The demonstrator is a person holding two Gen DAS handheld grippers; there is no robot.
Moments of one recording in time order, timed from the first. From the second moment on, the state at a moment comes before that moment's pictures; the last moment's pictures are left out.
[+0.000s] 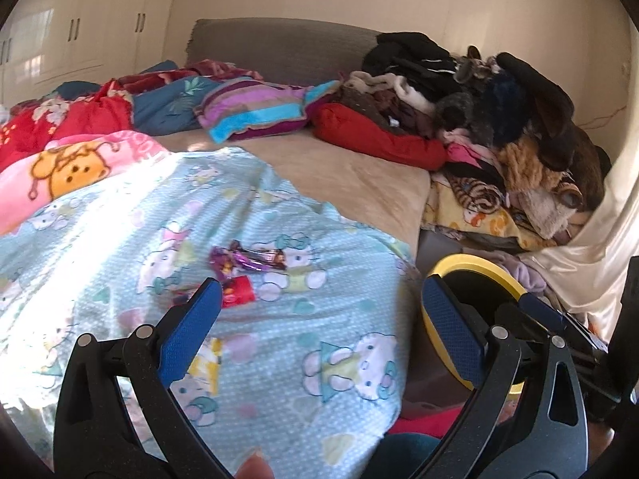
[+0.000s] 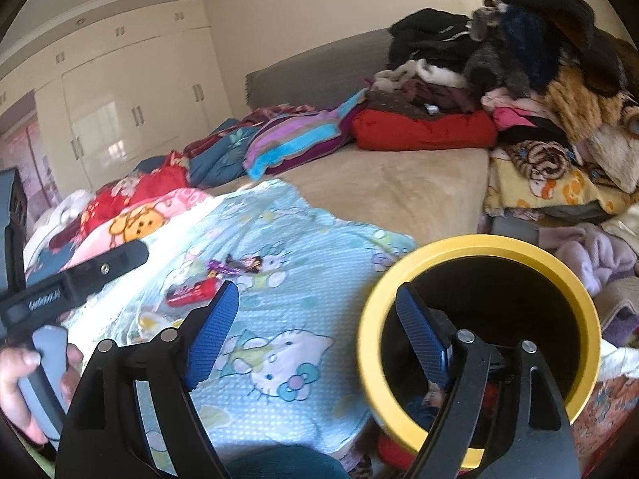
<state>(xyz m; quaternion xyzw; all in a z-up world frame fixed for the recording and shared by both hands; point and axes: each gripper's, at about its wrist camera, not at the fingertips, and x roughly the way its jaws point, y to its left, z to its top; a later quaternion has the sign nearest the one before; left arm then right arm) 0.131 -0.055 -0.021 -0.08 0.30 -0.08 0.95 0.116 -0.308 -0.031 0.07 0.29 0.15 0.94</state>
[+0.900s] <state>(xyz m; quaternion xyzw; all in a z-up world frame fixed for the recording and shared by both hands) 0.134 0.047 -0.098 -0.19 0.40 0.00 0.90 0.239 -0.147 -0.070 -0.06 0.37 0.27 0.89</state>
